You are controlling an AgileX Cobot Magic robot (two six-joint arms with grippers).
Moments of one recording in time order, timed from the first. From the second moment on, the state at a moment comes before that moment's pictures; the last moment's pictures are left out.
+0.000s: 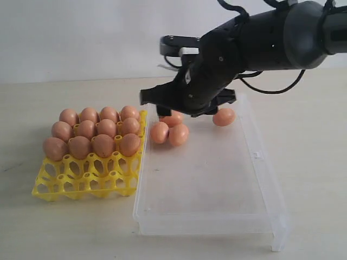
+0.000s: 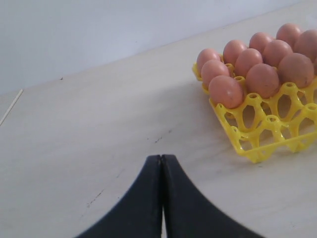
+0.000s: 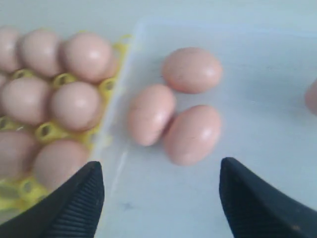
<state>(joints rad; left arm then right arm) -0.02 0.01 0.00 0.03 0.37 0.21 0.62 1.92 -1.37 -0.15 0.53 0.60</state>
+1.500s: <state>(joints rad) -0.02 0.01 0.00 0.03 0.37 0.21 0.69 2.02 -1.55 0.09 0.25 0.06</state>
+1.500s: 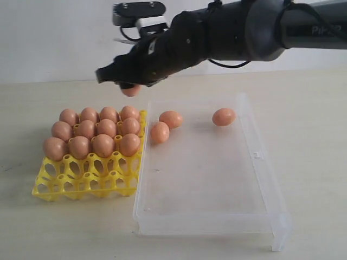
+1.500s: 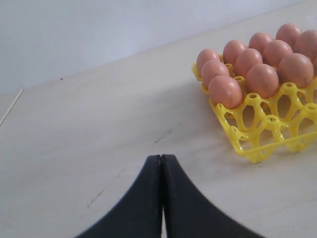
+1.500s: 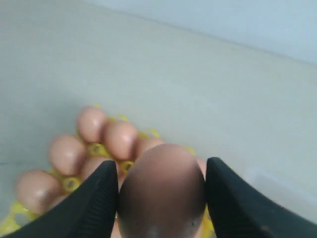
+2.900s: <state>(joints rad) -0.02 0.01 0.00 0.03 0.37 0.21 0.91 2.33 -1.47 -0.47 -0.44 0.68</state>
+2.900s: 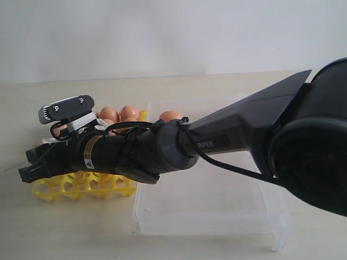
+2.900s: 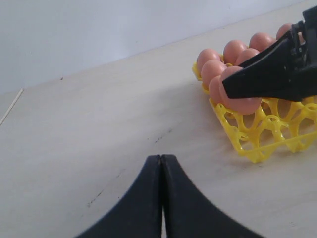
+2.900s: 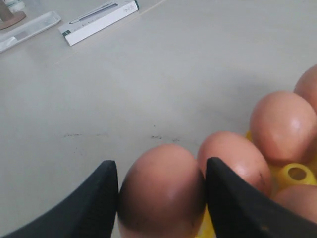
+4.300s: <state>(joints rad) -0.02 0.01 0.00 0.03 0.37 0.21 0.64 1.93 -1.47 -0.37 0.86 0.52</state>
